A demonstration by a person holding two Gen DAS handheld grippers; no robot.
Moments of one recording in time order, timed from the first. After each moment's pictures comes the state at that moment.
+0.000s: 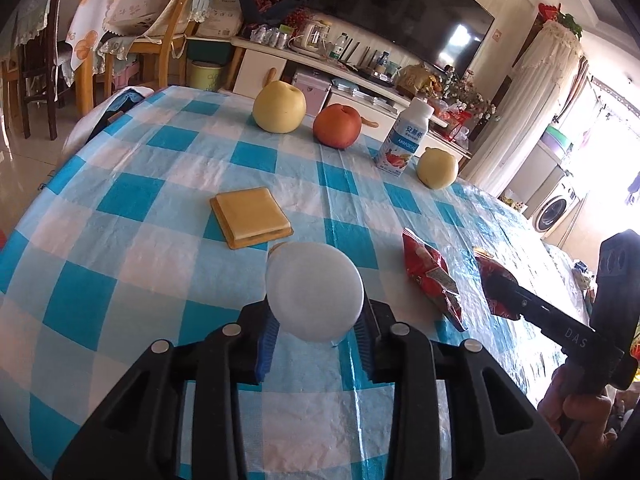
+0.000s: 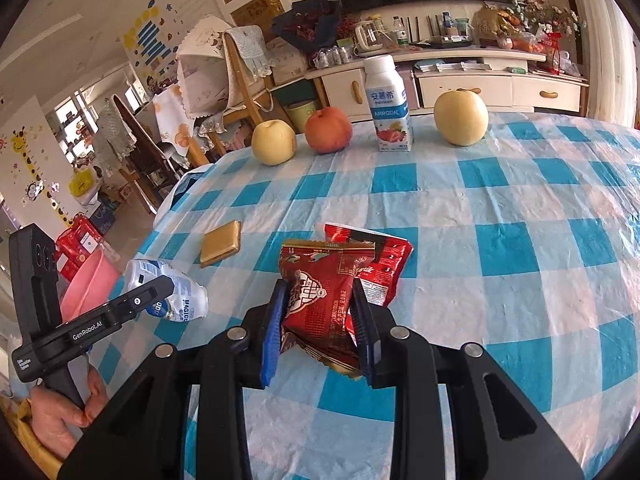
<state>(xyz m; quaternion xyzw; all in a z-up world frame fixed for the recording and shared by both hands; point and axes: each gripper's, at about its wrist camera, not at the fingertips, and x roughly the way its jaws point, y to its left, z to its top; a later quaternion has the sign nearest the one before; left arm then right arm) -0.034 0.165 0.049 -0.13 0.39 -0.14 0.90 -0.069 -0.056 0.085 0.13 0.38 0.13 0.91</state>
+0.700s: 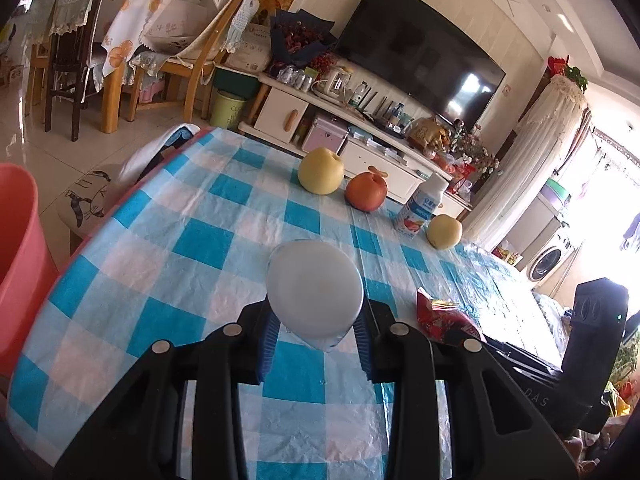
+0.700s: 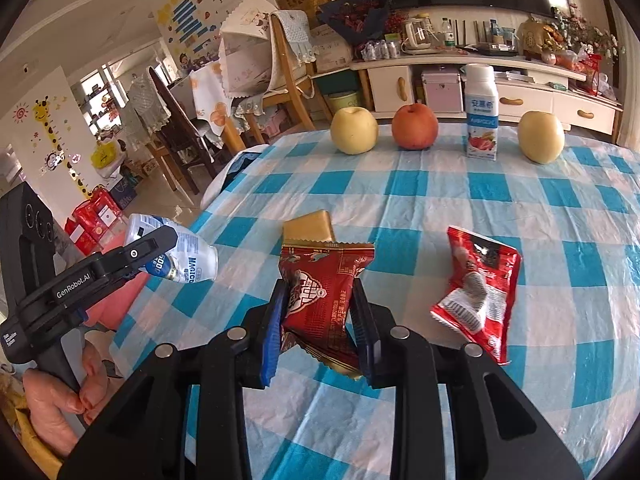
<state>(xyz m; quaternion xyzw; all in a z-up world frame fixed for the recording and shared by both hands) -0.051 0.249 0.087 -0.19 0.33 -0.12 0.92 -0.067 0.043 0.102 0.10 0.38 0.19 0.90</state>
